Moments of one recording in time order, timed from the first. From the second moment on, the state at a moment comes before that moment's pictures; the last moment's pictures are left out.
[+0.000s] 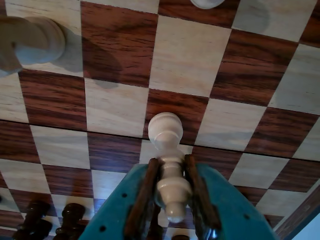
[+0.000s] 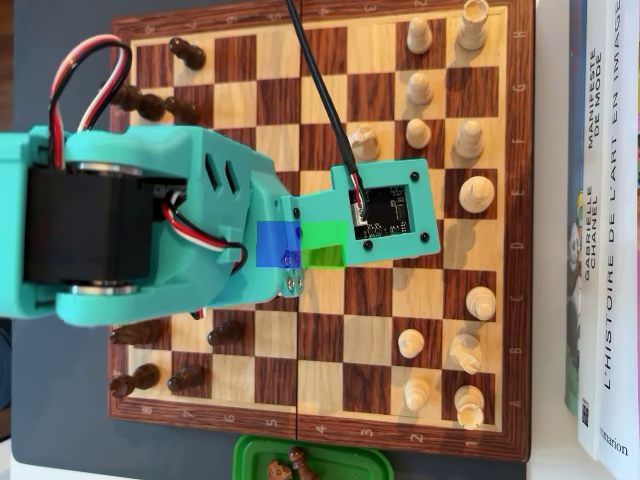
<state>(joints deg) 1.1 87.7 94.2 75.6 79.6</state>
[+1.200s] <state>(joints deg) 0.7 87.3 94.1 75.6 79.3</state>
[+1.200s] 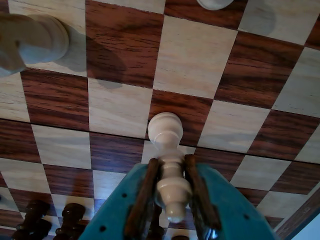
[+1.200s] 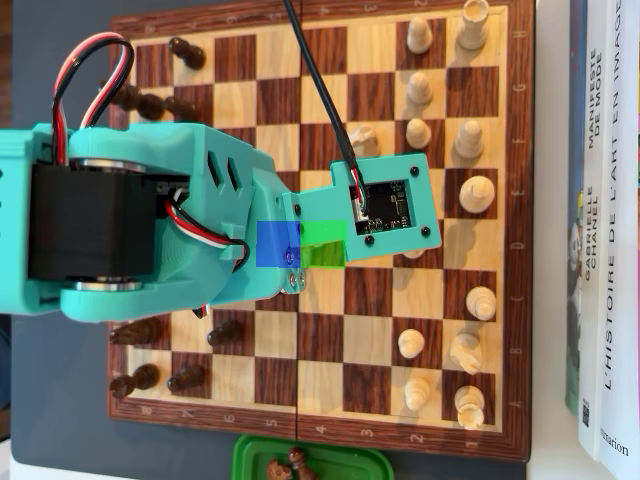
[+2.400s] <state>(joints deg) -0.8 89.8 94.1 75.6 79.3</state>
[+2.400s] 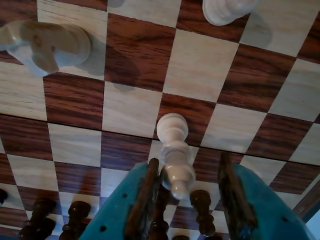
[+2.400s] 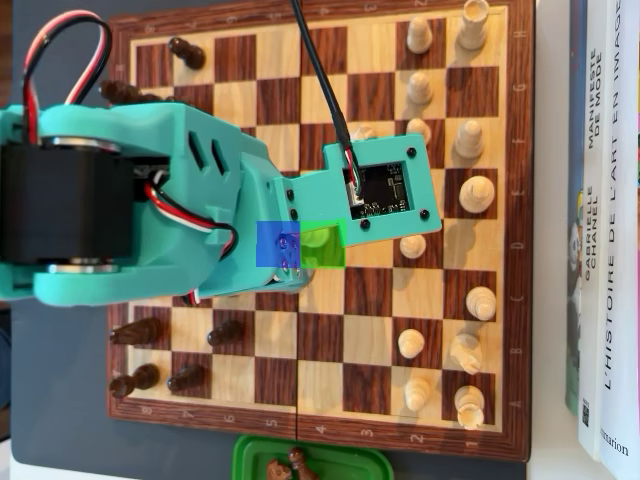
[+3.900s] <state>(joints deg) -2.5 167.6 149.3 -29.1 80.9</state>
